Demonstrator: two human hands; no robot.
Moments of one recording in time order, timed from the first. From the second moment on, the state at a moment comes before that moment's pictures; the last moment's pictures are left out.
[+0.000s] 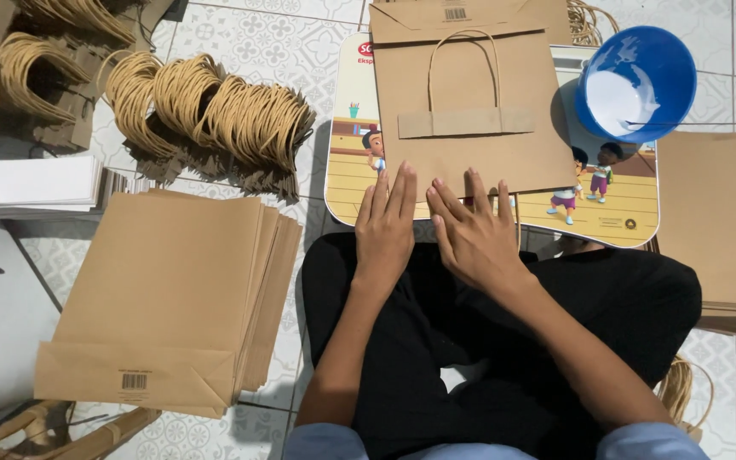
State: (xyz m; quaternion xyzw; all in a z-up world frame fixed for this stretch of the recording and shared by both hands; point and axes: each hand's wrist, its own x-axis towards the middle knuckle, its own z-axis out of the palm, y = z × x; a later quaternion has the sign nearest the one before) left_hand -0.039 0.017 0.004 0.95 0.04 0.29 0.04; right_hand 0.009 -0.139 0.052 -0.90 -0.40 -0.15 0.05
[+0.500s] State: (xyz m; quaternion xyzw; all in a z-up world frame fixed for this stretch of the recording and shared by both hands) left_hand -0.038 0.016 0.013 0.95 0.05 0.32 0.03; right_hand -0.005 -0.128 0.058 -0.90 -0.41 -0.14 0.04
